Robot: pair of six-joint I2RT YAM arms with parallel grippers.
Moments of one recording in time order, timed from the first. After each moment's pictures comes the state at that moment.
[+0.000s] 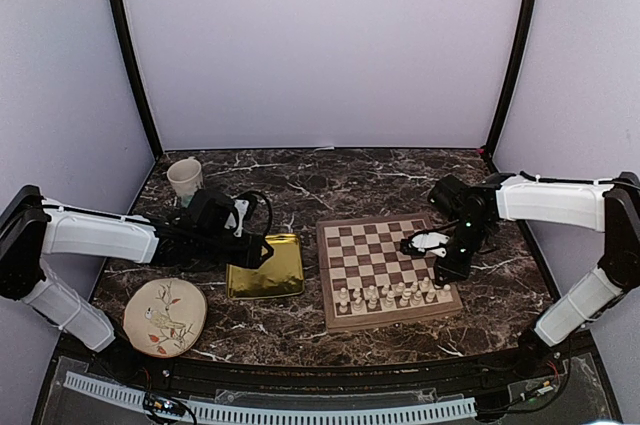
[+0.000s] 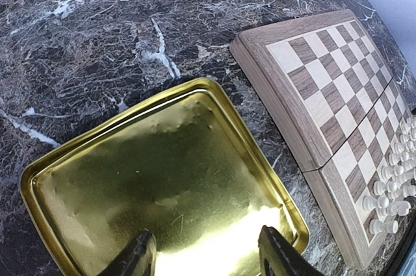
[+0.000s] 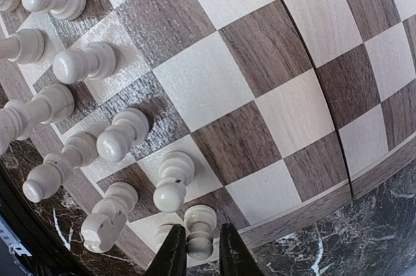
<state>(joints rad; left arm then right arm) -0.73 1.44 0.69 -0.01 0.01 -0.43 0.58 1.49 0.94 -0.94 -0.11 -0.57</state>
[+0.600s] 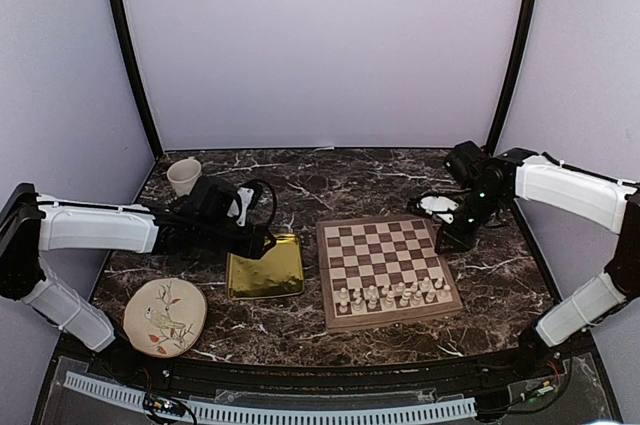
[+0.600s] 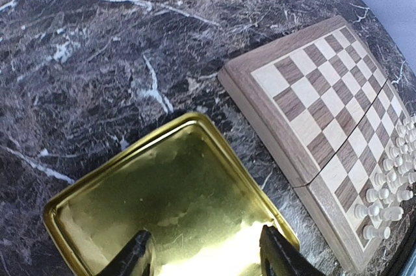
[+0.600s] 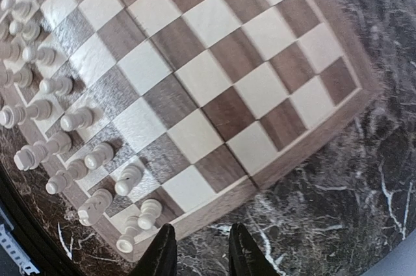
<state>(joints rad) -0.73 1.44 0.77 -0.08 0.00 -0.36 0.50 1.43 1.07 -0.97 -0.14 -0.55</state>
